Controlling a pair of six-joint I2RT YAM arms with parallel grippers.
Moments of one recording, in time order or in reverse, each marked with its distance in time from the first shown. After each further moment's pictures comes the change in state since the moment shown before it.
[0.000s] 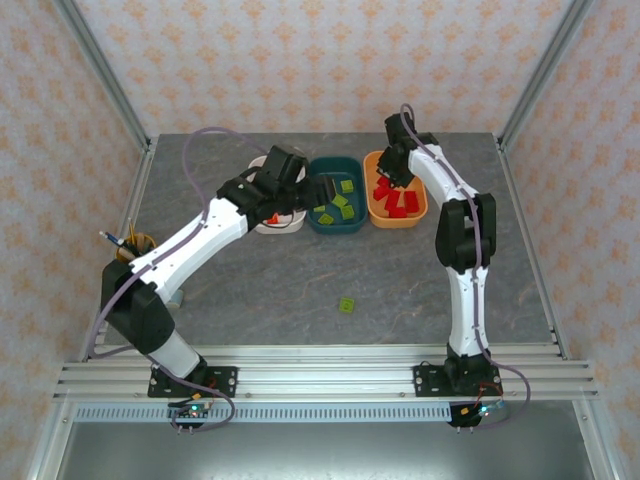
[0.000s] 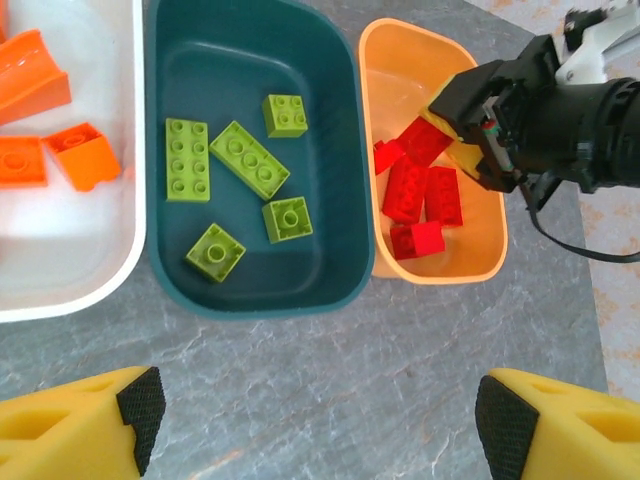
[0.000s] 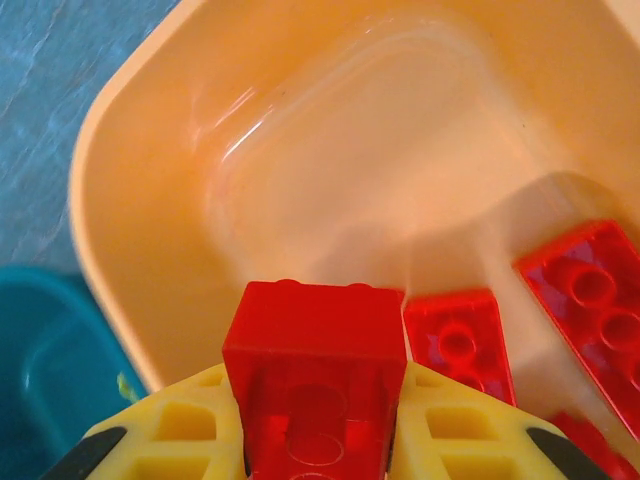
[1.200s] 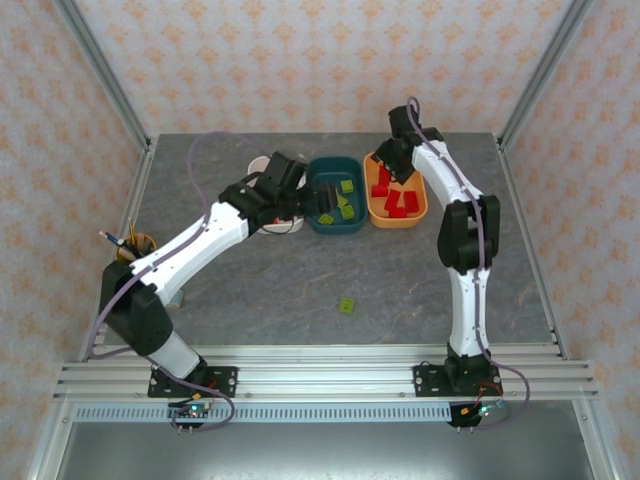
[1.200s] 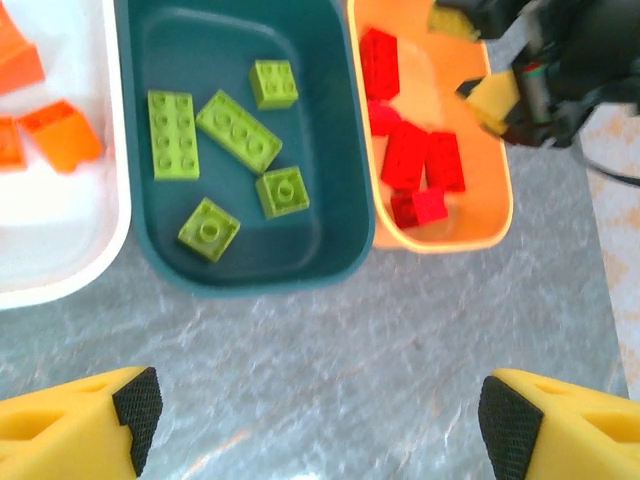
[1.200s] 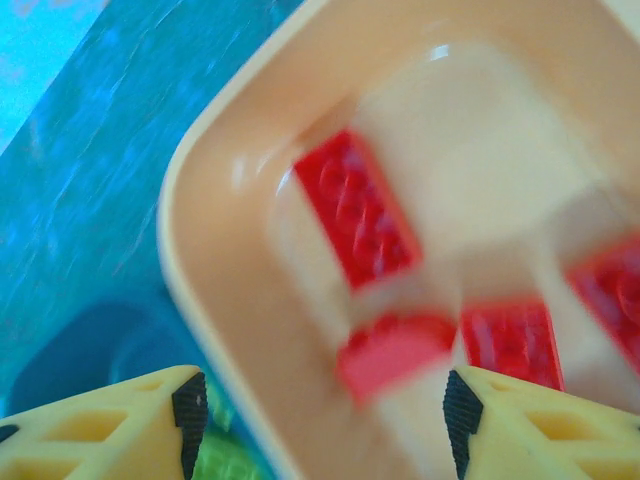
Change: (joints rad) left arm -0.013 -0.049 -0.079 0.000 0.048 0.051; right arm 0.022 -0.087 -0.011 -0.011 -0.045 0.027
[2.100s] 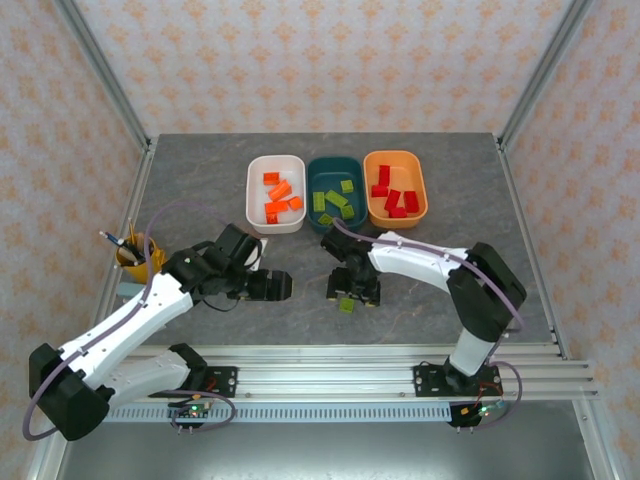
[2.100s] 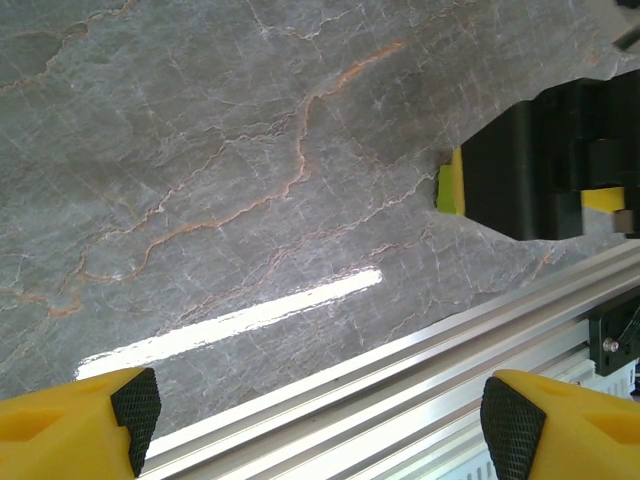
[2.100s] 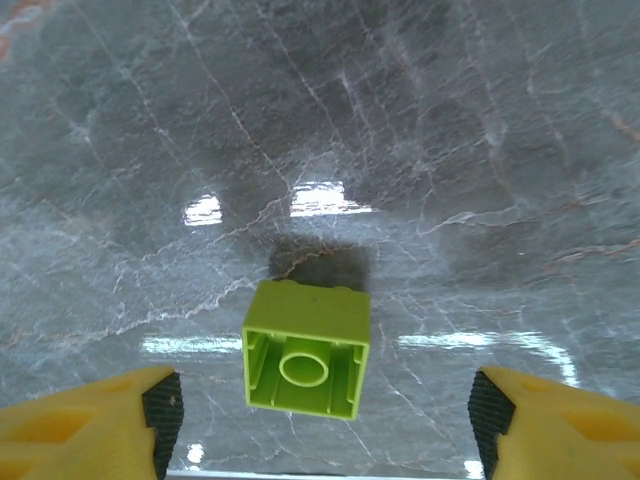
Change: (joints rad) left arm -0.006 -0.524 -0.538 -0.291 0.203 0.122; right arm 0.583 -0.454 -0.890 -0.055 -0.135 0.103
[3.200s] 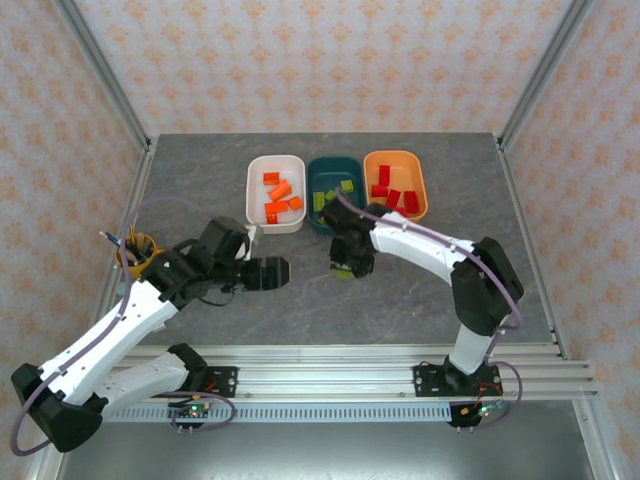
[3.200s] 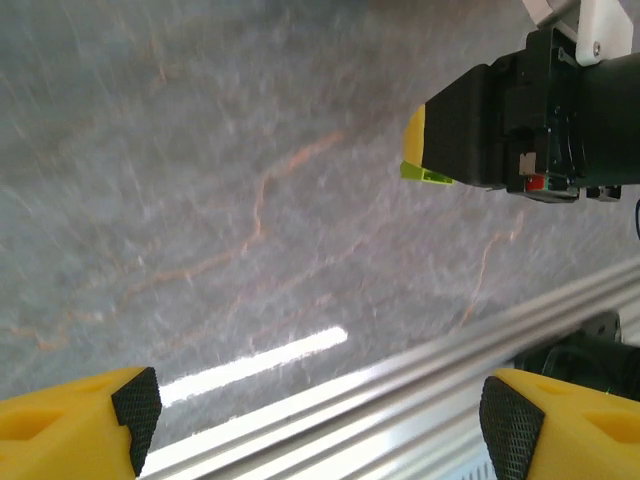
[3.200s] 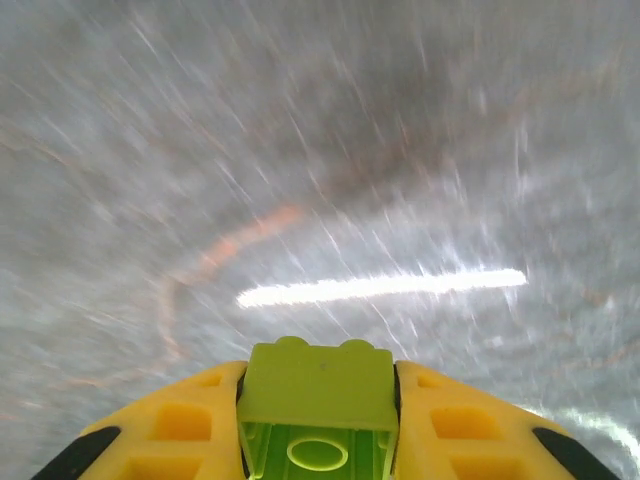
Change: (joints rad) left arm -0.006 -0.073 0.125 -0.002 -0.085 -0.078; right arm -0.098 0.023 0.235 -0.028 0.096 -0.038
